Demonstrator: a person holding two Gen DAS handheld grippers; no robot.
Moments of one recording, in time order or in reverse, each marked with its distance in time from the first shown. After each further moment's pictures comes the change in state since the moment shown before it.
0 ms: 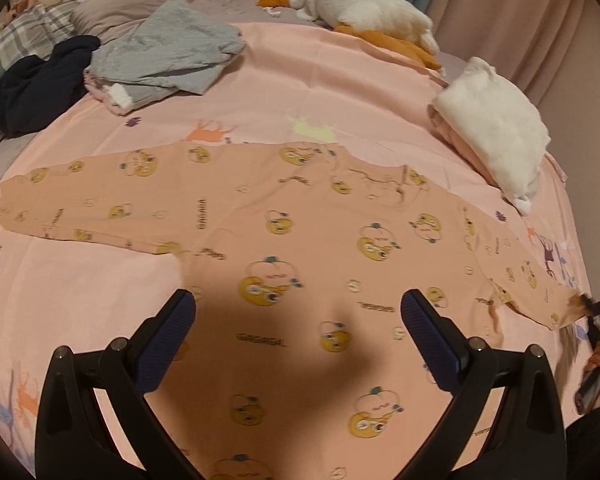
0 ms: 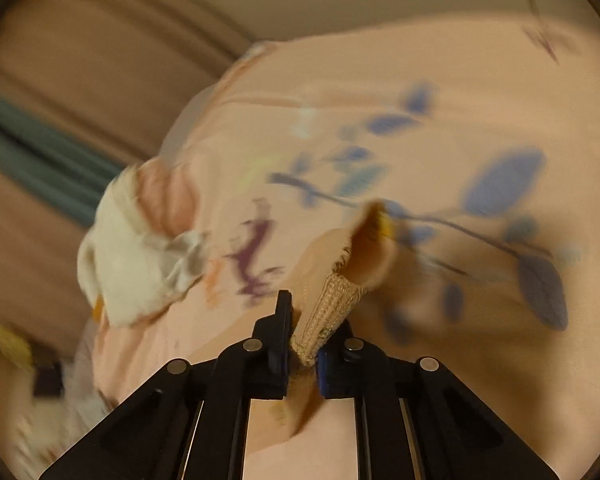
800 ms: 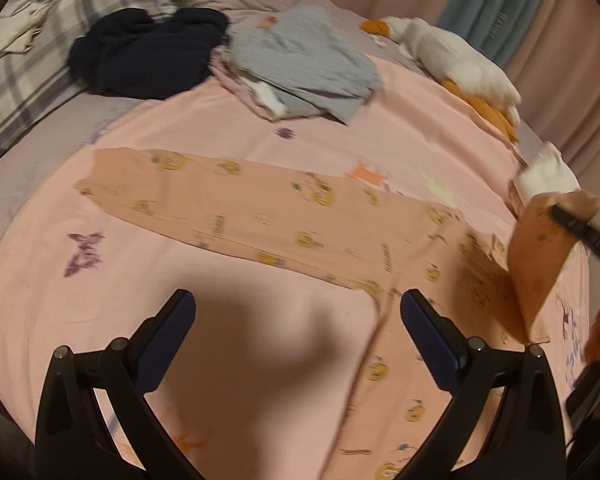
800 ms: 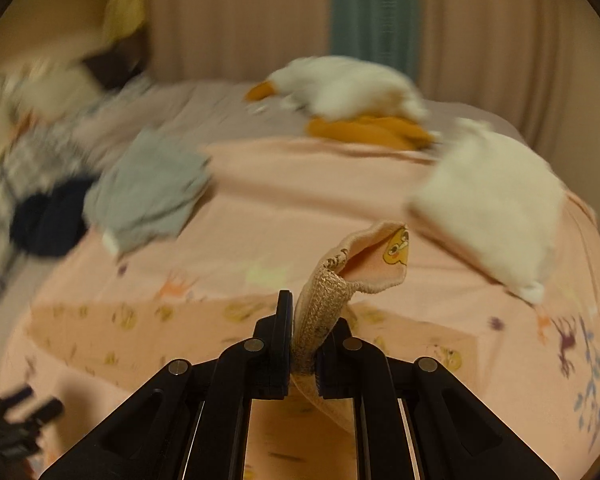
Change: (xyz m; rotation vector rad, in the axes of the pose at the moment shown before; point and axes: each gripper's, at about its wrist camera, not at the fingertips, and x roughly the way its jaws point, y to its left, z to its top) left arm -0.055 0.166 0.017 -0.221 -0.047 0.086; right arm 0.031 0.393 -0.266 -1.085 0.161 0.097
